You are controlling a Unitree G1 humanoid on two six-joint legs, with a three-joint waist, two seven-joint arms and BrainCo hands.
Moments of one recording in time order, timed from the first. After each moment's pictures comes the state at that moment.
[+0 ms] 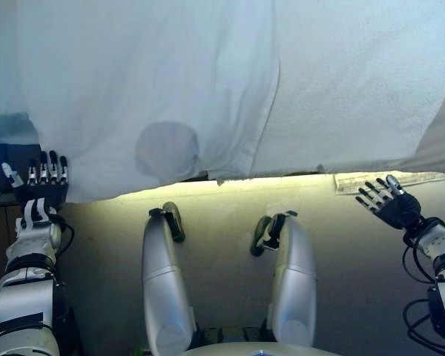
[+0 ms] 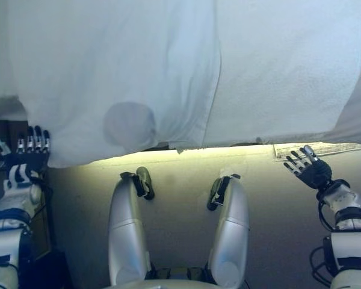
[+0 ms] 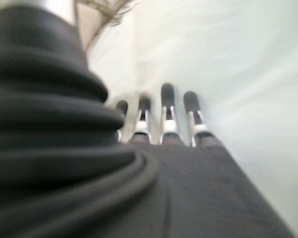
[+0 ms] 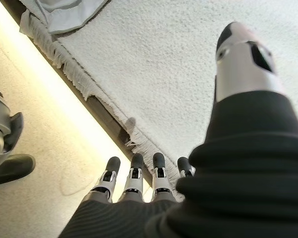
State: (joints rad) left arm -0.53 0.76 0.19 1.23 -1.79 0.17 -0.54; right arm -0.54 -0.85 0.05 1.19 1.15 0.31 0.54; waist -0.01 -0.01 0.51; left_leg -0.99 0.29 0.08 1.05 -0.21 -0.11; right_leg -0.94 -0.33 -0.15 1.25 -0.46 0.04
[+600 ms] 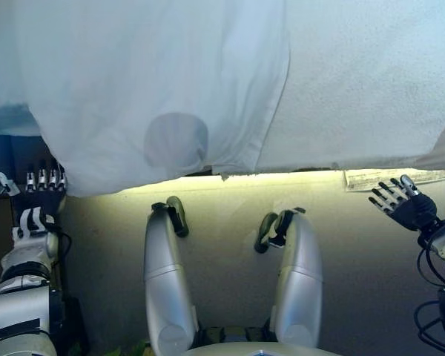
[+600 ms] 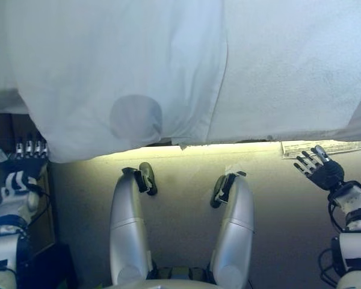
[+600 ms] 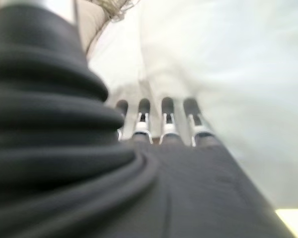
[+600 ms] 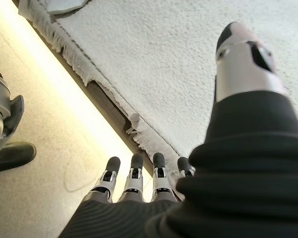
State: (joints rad) left arm -0.50 0.70 0.20 1.22 -1.80 0.22 -0.58; right arm -0.55 -0.88 0.05 1.22 1.15 0.31 0.56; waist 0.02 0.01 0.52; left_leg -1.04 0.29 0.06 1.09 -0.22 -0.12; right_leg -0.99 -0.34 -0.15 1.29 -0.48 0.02
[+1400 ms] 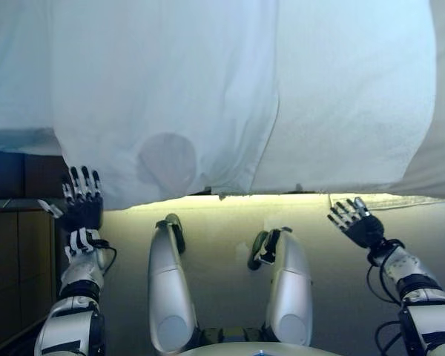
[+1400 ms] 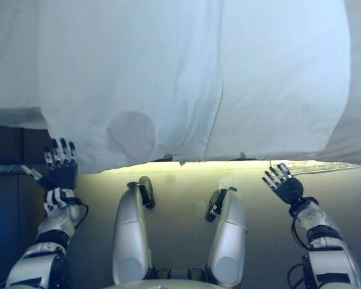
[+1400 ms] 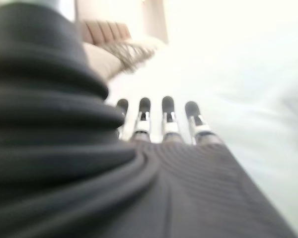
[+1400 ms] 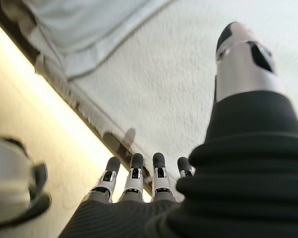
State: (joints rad) left arm -0.28 0.40 0.22 1.01 -1.74 0.08 -0.78; right arm -0.34 -0.57 0.01 1.06 1.18 0.20 0.47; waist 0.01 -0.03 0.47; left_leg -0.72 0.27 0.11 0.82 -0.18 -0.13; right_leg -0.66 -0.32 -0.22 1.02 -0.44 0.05
